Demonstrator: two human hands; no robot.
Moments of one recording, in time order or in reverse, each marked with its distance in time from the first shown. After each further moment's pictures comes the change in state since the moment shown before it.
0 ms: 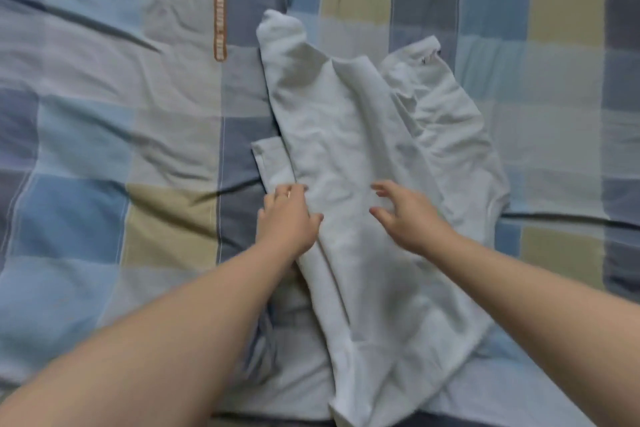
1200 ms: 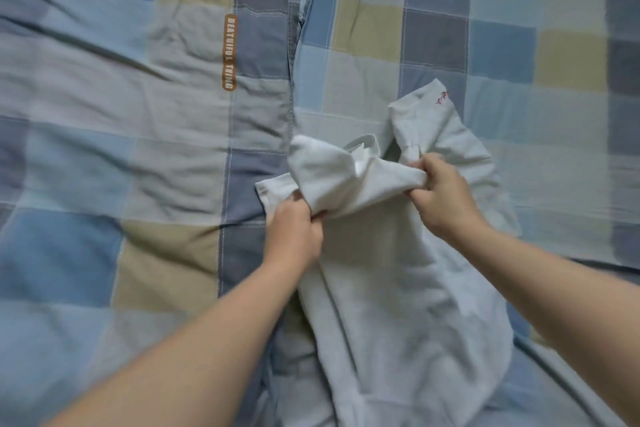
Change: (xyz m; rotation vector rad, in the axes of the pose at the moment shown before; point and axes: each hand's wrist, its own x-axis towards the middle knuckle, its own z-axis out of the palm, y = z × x) left_hand 0.049 0.008 -0.032 -0.384 0.281 0.138; right_hand 0.078 -0.019 -0.053 0.278 0.389 -0.033
